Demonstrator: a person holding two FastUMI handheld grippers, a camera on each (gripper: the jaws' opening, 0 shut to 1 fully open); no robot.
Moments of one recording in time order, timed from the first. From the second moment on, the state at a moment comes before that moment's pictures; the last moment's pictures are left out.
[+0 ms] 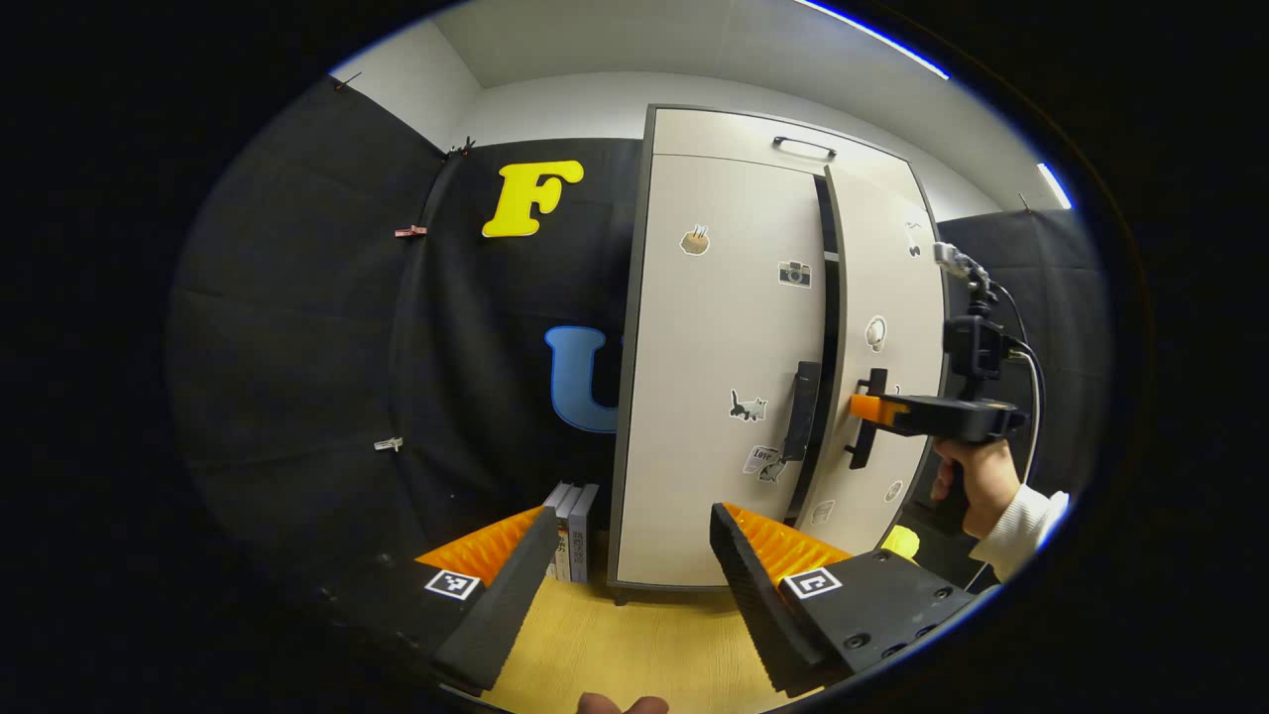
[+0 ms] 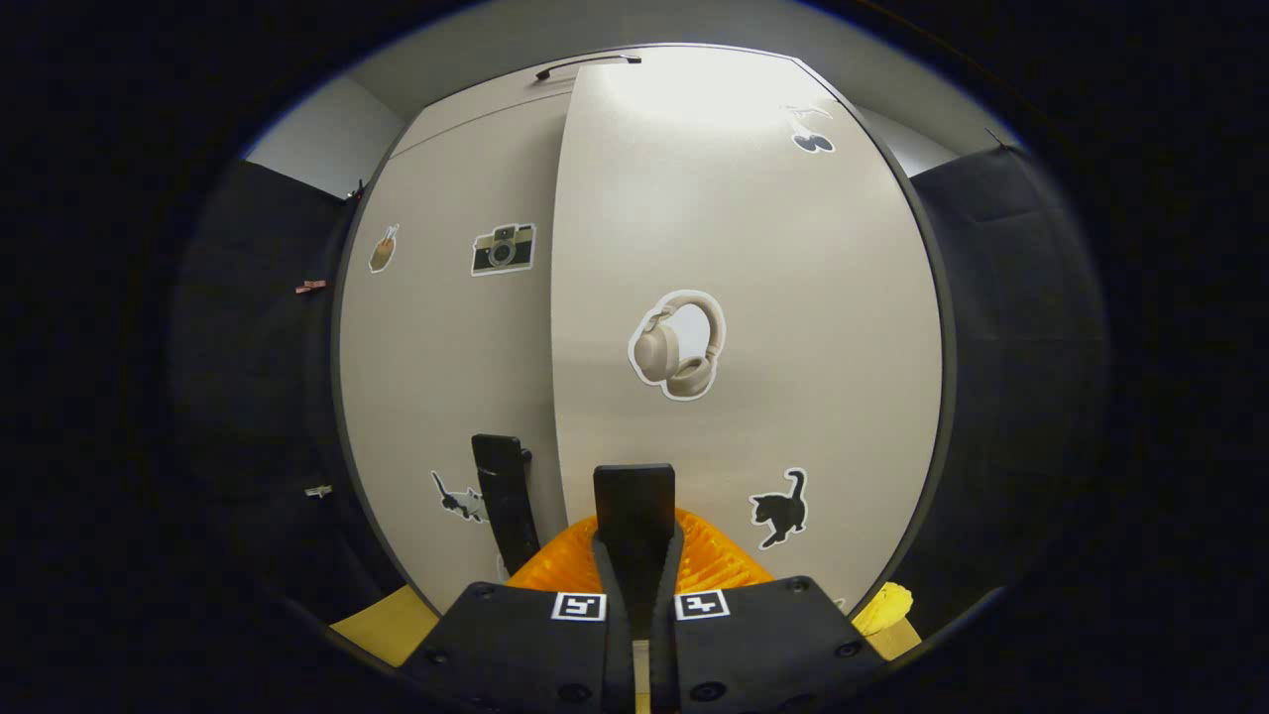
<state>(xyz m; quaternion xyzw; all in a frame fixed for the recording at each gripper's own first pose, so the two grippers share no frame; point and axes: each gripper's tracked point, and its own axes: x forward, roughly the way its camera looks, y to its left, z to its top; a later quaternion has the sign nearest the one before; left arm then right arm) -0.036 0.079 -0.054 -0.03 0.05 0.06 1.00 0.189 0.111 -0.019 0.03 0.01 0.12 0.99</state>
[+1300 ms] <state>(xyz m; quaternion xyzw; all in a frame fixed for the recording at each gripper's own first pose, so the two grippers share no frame) -0.022 -0.020 -0.046 0.01 0.06 0.10 0.99 0.143 0.048 -0.002 0.07 0.03 0.27 0.96</state>
